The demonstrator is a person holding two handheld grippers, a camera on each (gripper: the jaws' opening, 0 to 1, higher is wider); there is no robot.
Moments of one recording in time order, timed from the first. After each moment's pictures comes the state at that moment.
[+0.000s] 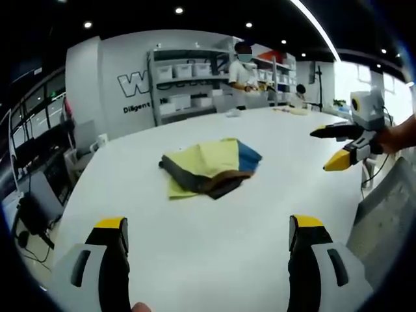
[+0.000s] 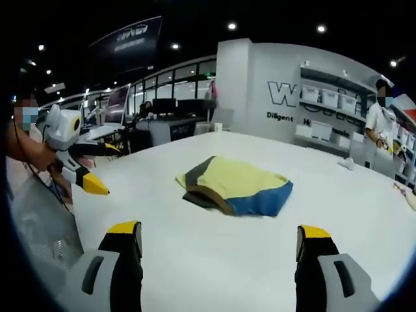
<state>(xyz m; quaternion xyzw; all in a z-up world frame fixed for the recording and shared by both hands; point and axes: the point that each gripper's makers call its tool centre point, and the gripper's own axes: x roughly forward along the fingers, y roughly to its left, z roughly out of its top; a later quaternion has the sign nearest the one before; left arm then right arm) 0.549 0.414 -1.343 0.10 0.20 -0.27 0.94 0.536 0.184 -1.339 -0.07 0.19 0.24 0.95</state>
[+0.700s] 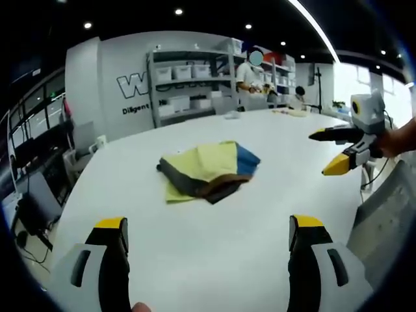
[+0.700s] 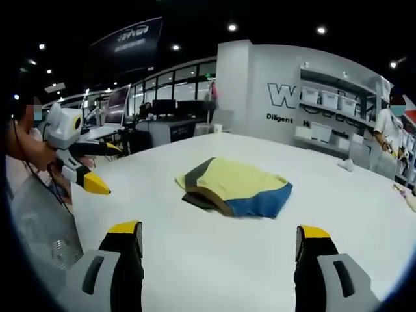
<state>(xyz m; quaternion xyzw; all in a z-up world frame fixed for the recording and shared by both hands) 0.552 0.407 -1.339 0.09 0.19 -0.27 0.94 0.537 0.184 -1.338 -0.07 0.18 0.24 0.95</state>
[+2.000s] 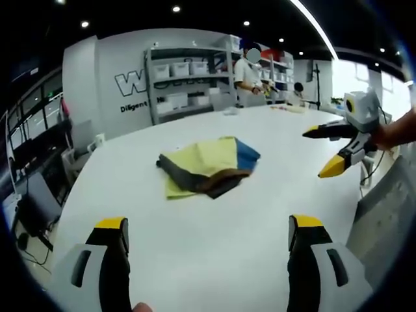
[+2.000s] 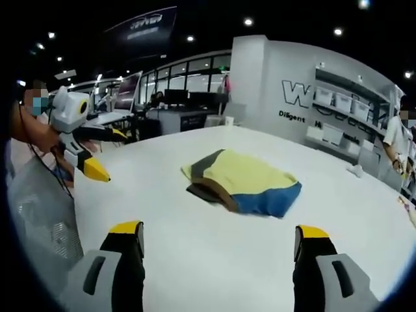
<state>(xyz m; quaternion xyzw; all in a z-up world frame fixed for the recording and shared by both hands) 0.551 0.412 -1.347 0.10 0.21 -0.28 0.93 0.543 0.191 -1.355 -0.11 0.20 0.27 0.94</state>
